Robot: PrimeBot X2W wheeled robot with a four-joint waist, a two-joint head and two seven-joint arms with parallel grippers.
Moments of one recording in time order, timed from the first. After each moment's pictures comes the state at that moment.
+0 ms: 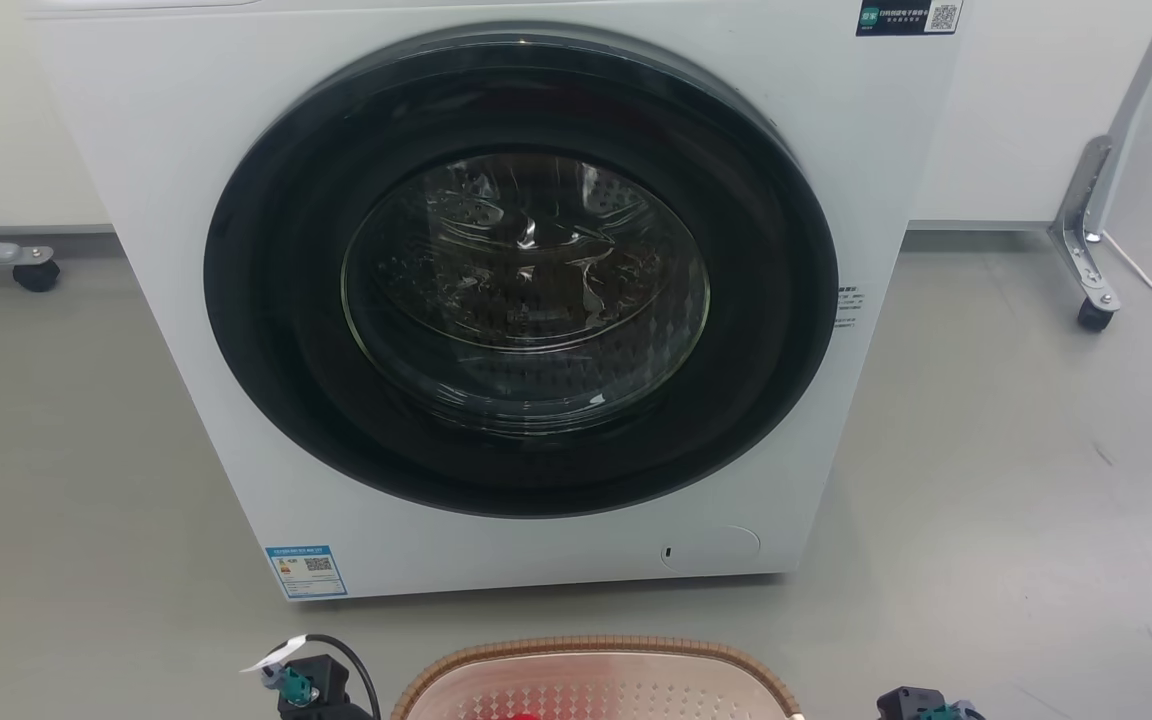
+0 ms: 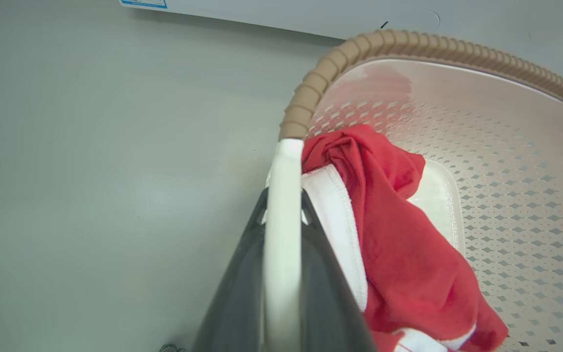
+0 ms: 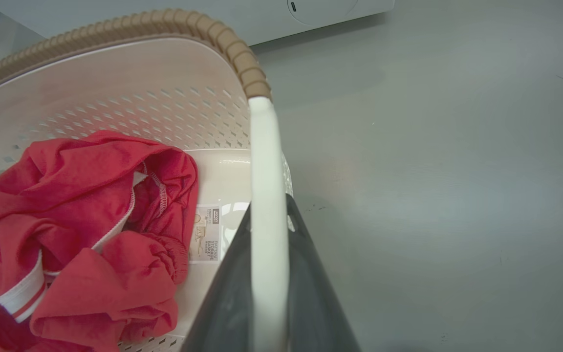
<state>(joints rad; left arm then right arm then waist) -0.44 0.03 -0.53 1.27 -0.79 -0.13 0.15 -0.36 -0.04 0.67 1.15 0.82 0.12 0.07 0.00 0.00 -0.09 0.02</state>
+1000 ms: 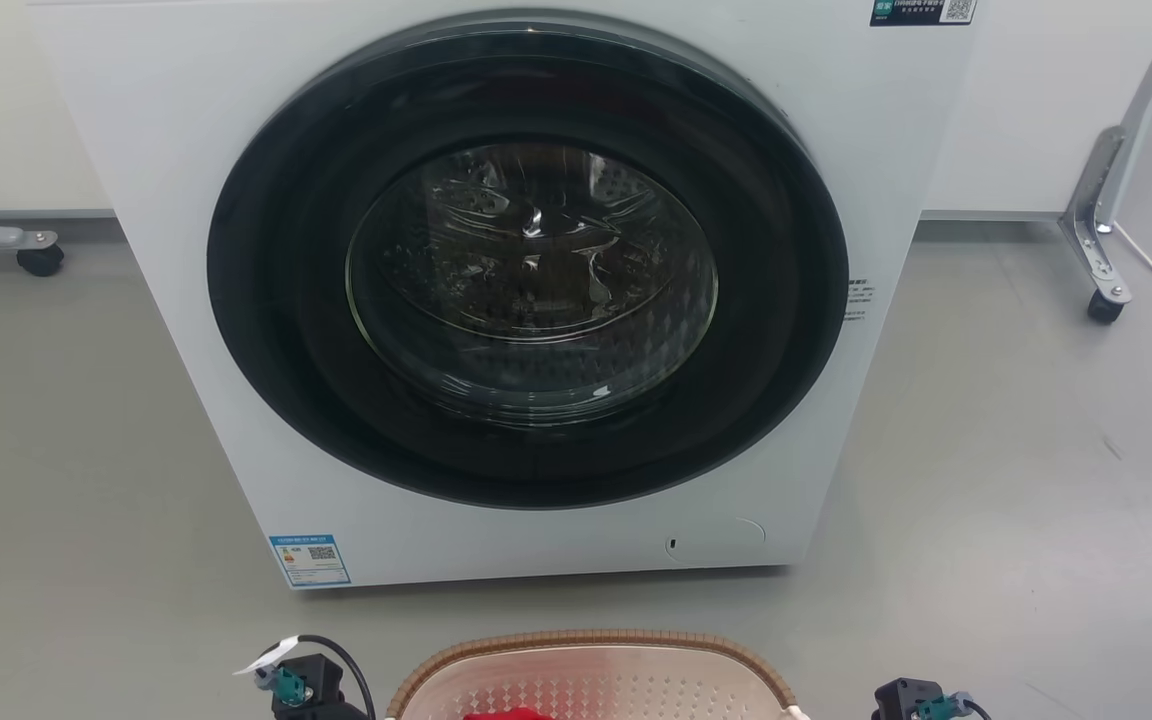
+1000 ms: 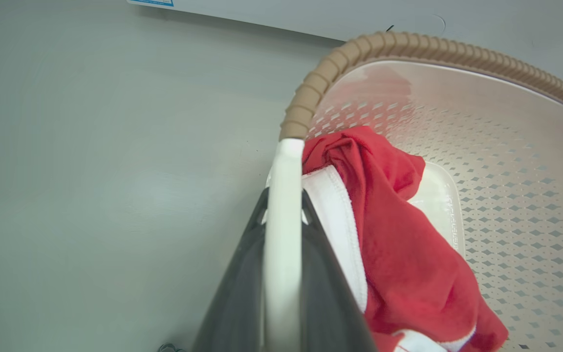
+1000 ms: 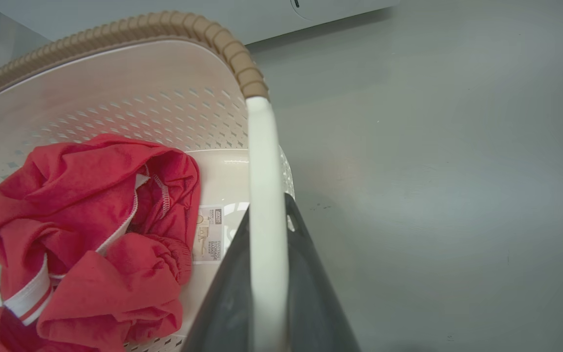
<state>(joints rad) -0.44 0.03 -0.54 1.27 -0.81 -0.13 0.13 -0.38 -0.04 0.72 1.15 0.88 0.11 0.07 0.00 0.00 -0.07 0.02</state>
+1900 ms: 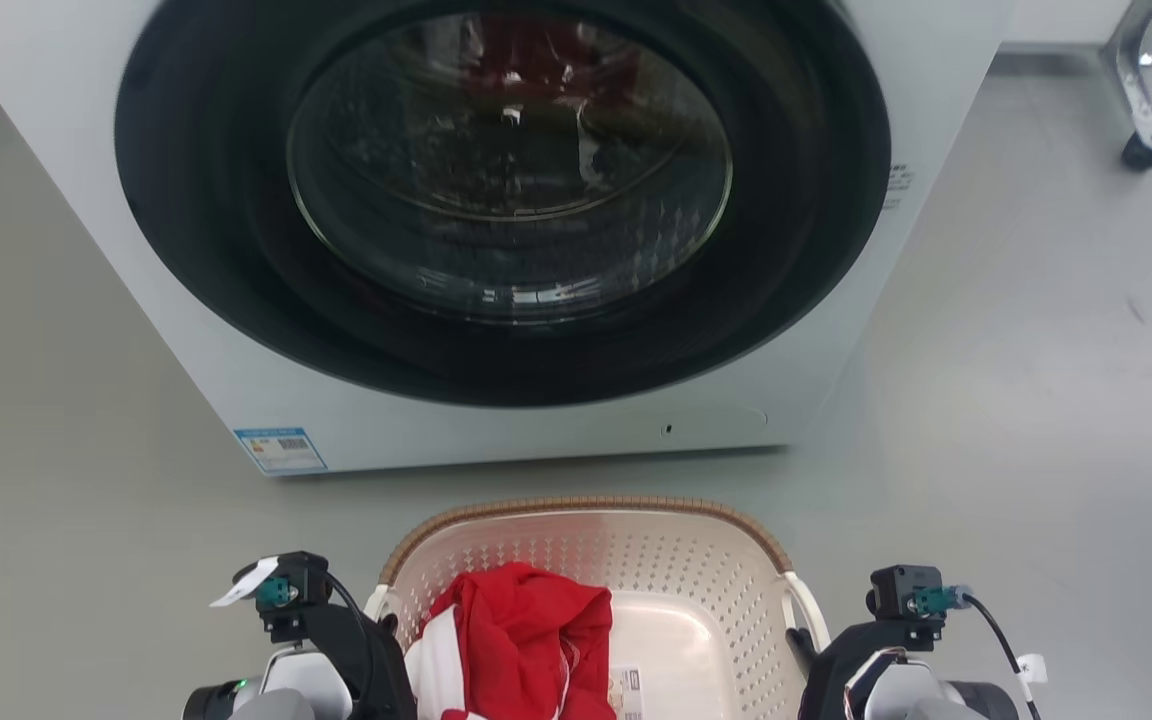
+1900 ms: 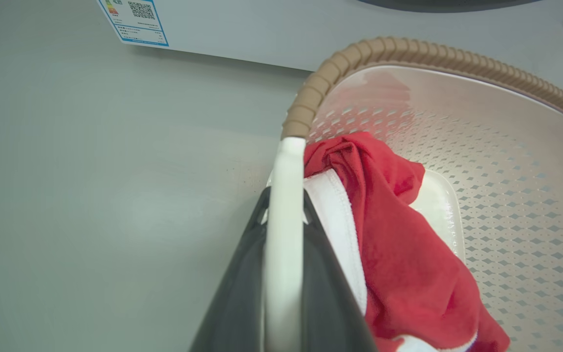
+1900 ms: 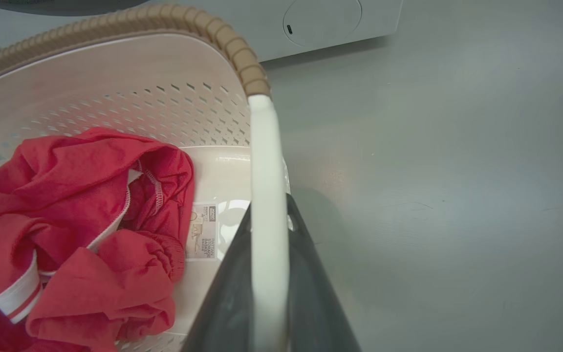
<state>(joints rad) -0.56 0.04 -0.53 1.24 -0.81 -0.12 0.01 -0.53 -0.04 0.74 1.17 0.86 0.11 -0.01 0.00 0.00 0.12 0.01</state>
